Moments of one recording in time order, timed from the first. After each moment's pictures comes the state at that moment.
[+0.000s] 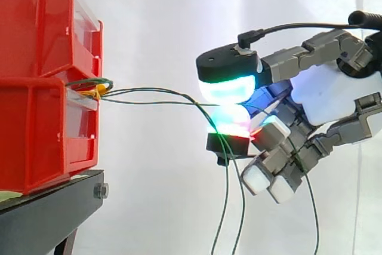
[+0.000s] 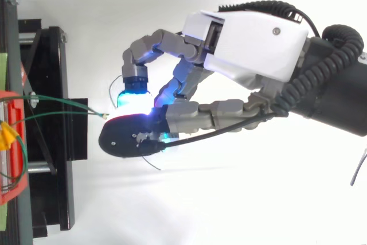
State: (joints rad) arm 0.21 -2.31 -0.90 -3.40 -1.04 -0.06
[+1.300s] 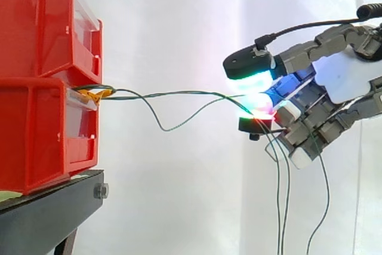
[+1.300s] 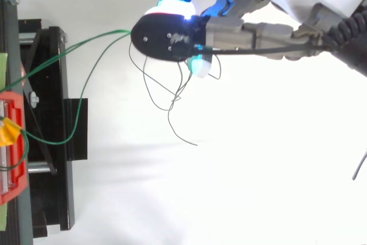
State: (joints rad) arm 0.22 -2.27 -0.91 -3.48 -0.75 -0.06
